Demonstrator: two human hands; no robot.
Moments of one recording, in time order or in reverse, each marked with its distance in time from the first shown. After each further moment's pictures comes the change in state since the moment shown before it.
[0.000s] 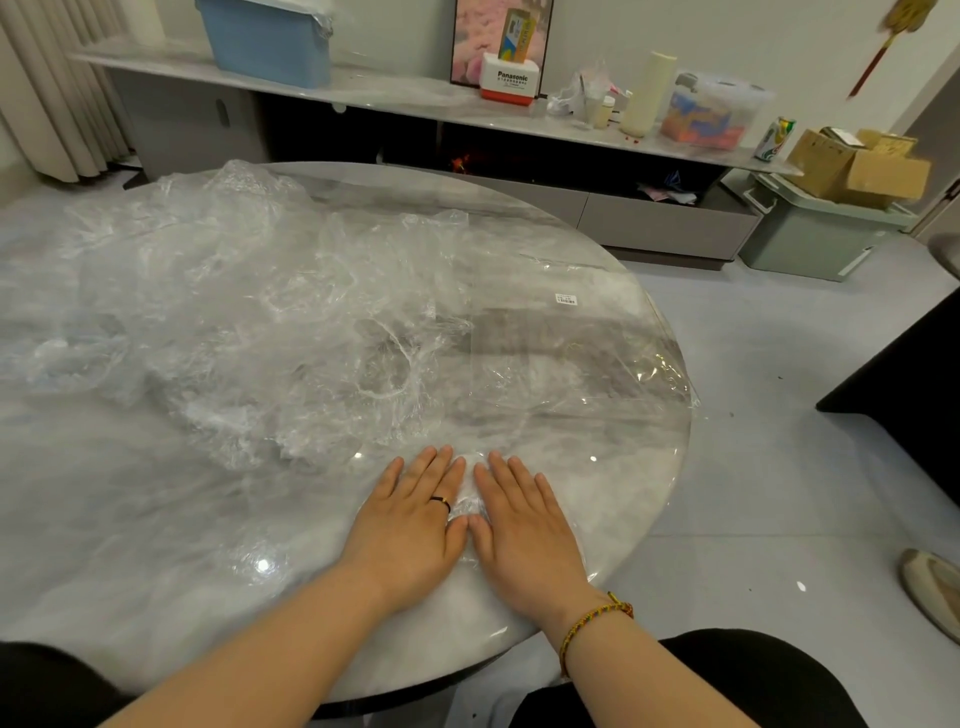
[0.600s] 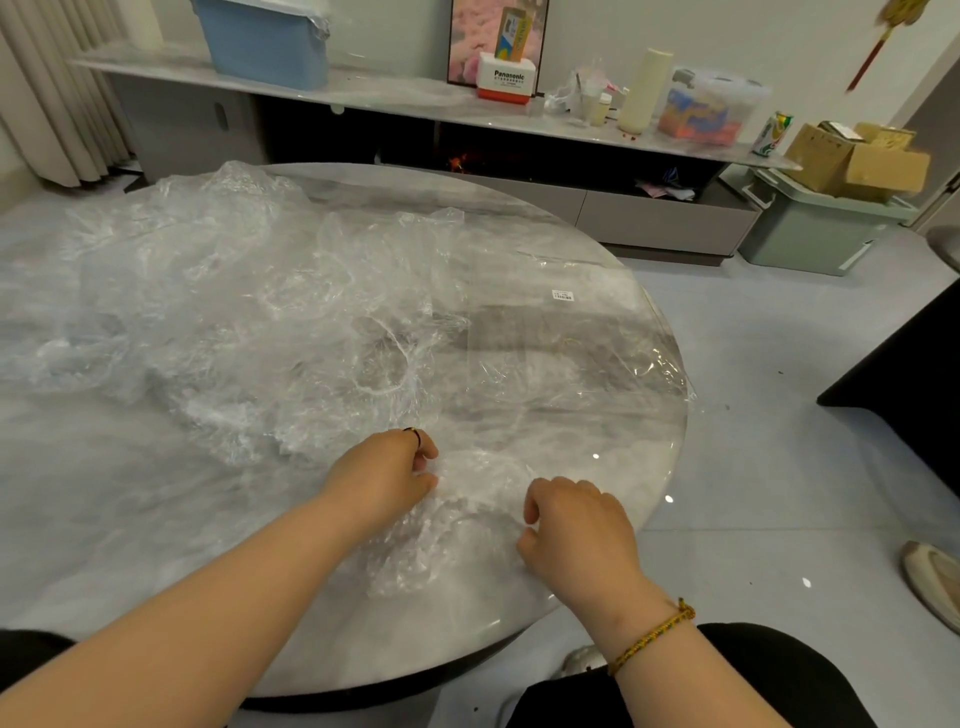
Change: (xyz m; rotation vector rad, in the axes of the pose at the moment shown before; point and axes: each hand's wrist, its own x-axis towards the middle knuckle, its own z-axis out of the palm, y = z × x) left_hand 0.014 -0.021 -0.038 -0.328 -0.002 -0.163; right_hand -0.021 0.009 -0.051 -0.053 -0.039 0.102
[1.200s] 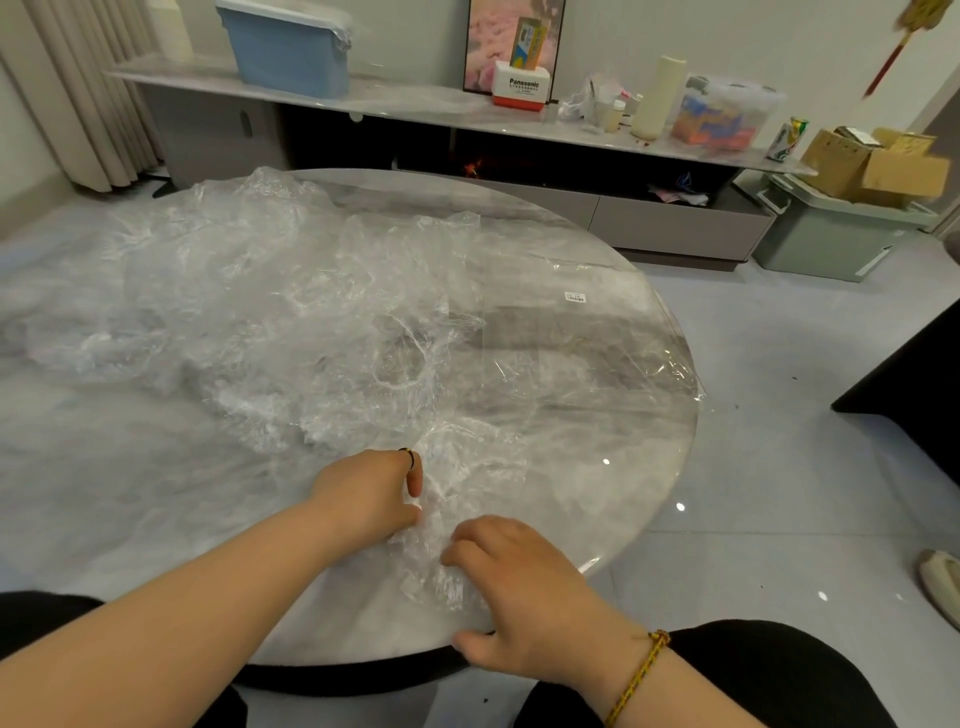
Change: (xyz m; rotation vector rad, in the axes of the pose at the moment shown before) left_hand -0.026 -0.017 -0.004 0.187 -0.017 0.014; right_hand -0.027 -0.025 0.032 0.080 0.016 -0.566
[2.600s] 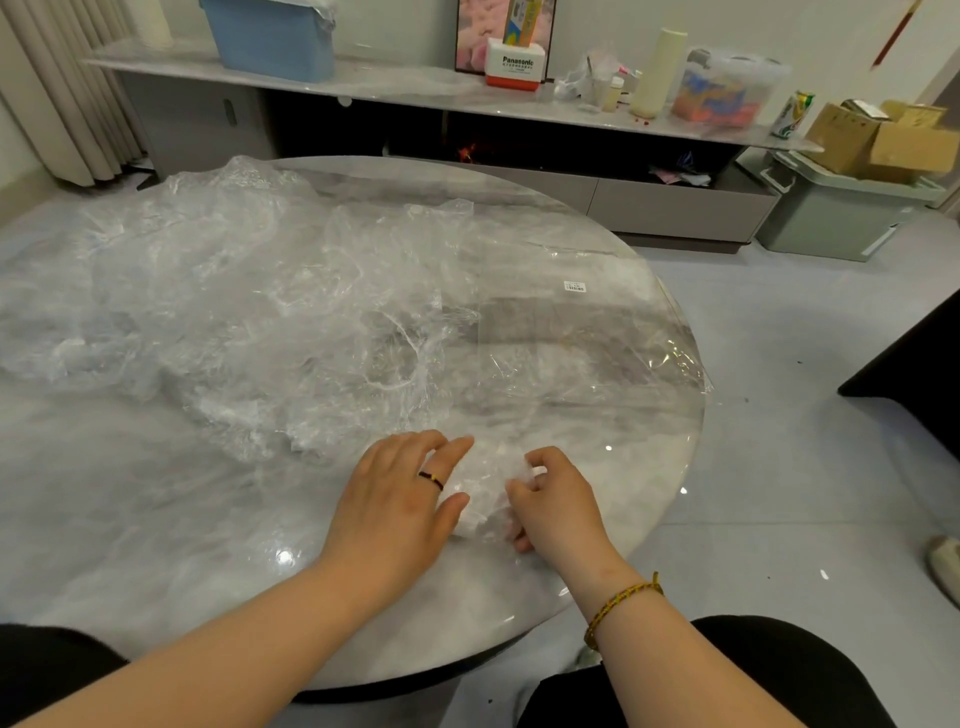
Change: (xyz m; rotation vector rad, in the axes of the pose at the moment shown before) left_hand -0.006 0.019 0.026 0.092 0.605 0.293; right_hand 0.039 0.028 -0.021 0.896 0.197 0.967
